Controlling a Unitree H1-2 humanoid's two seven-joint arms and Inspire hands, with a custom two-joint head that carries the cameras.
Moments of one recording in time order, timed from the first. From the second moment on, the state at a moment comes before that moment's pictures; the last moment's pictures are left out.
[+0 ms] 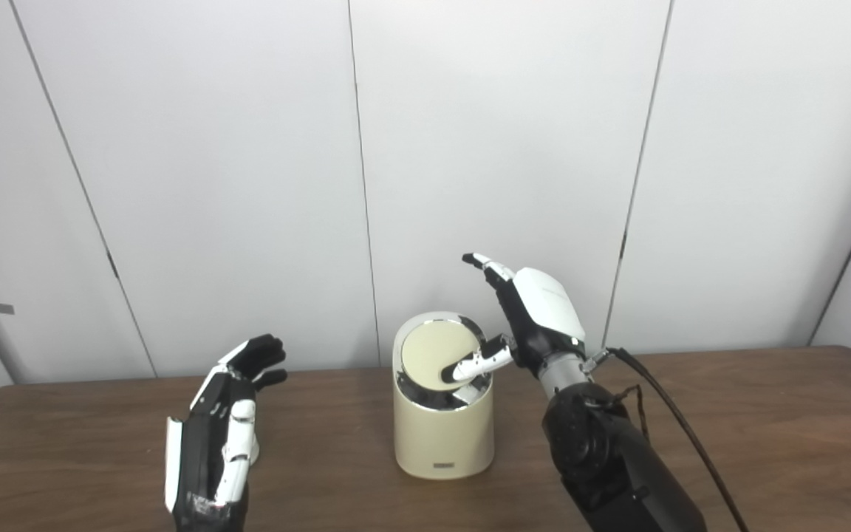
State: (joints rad) left arm -0.20 -0.01 0.09 -0.05 0.00 -0.41 0.08; right arm -0.70 -0.14 0.30 0.14 -0.72 0.38 -0.06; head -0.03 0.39
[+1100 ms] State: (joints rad) left arm -0.21 0.00 0.09 -0.05 0.01 -0.41 0.08; right arm -0.59 -0.09 0.11 0.10 -0.30 0.30 0.04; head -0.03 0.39
